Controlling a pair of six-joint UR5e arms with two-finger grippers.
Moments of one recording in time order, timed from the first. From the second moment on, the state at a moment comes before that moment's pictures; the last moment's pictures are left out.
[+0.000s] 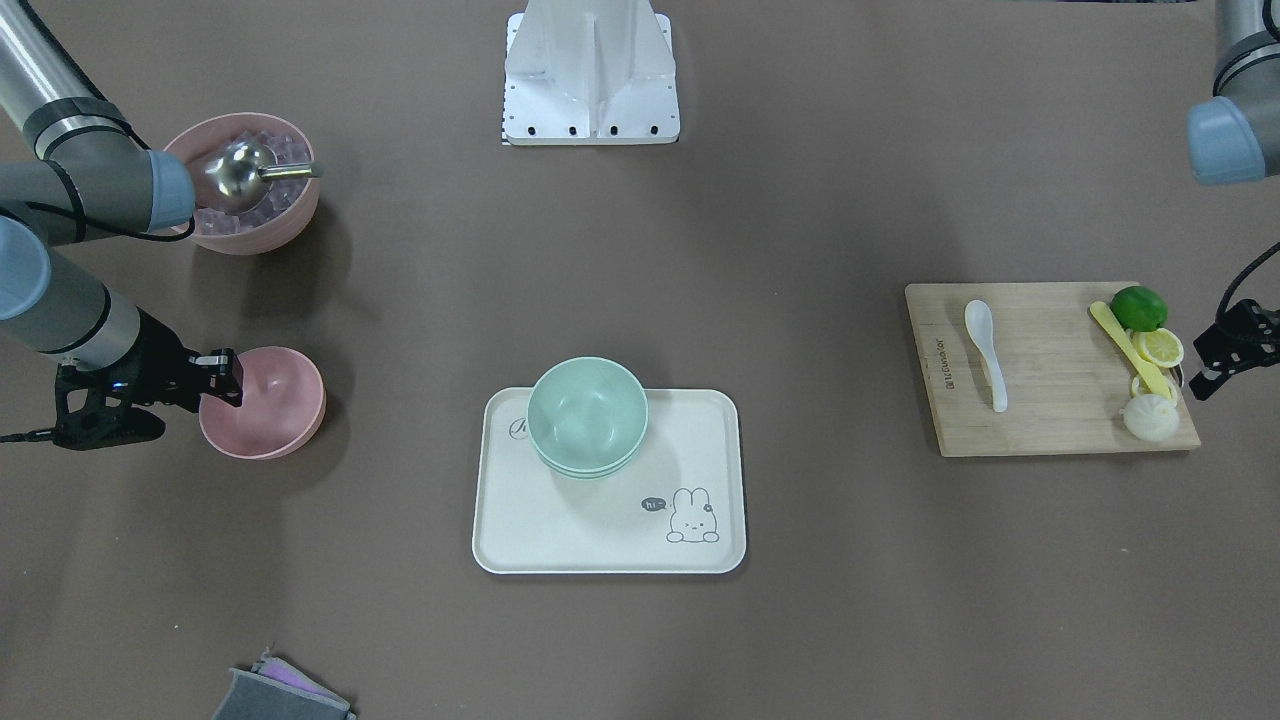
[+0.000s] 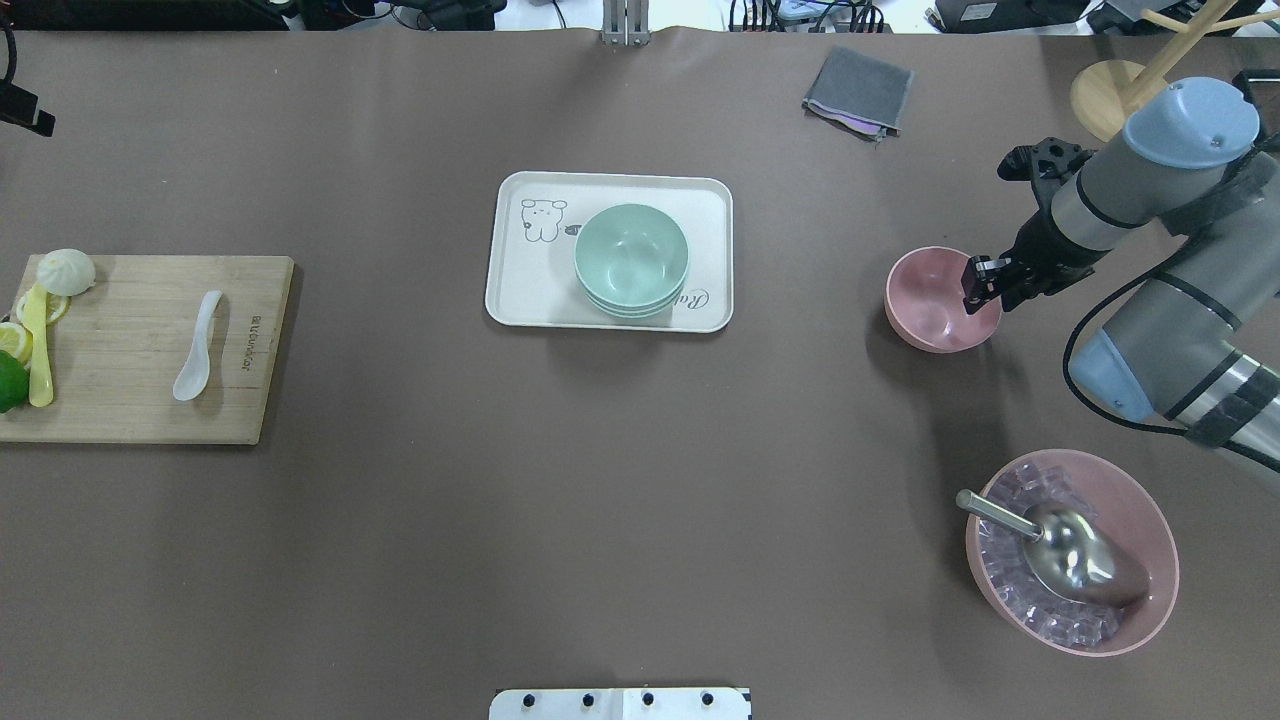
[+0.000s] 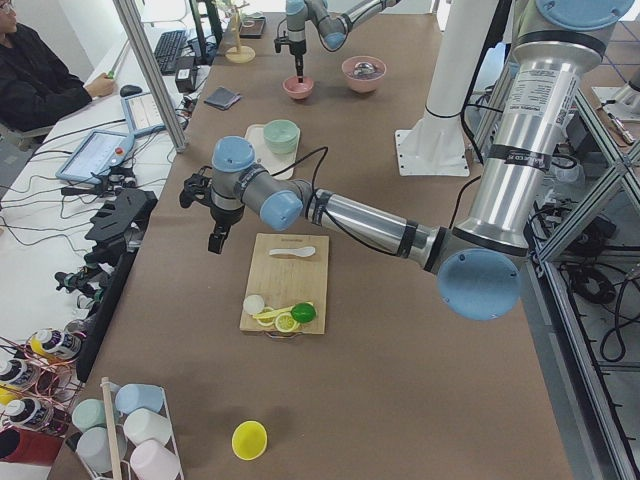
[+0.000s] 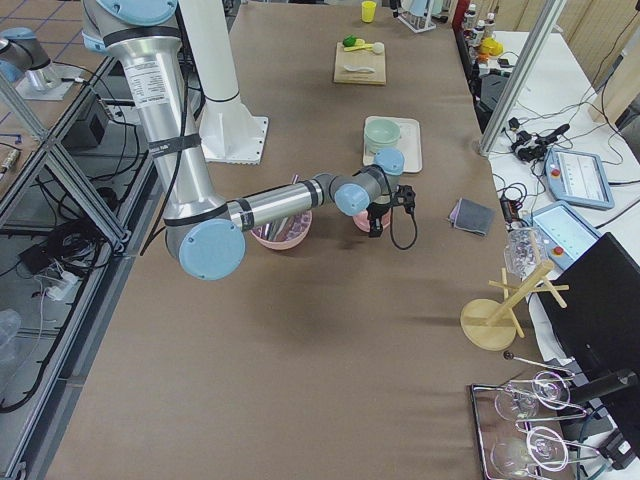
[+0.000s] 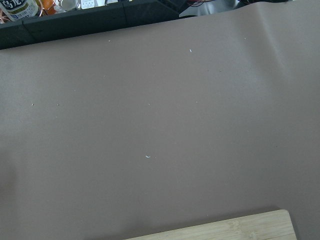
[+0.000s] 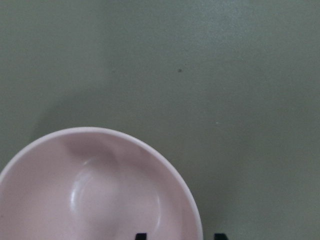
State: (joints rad) left arm -1.32 -1.81 -1.63 -1.91 -2.23 -0.42; right arm 0.94 -1.30 1.55 -1.26 2.24 0.72
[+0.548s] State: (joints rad) left arm -1.32 -1.82 -1.64 -1.91 -2.23 -0.46; right arm 0.98 -1.30 1.57 -1.26 2.24 0.72
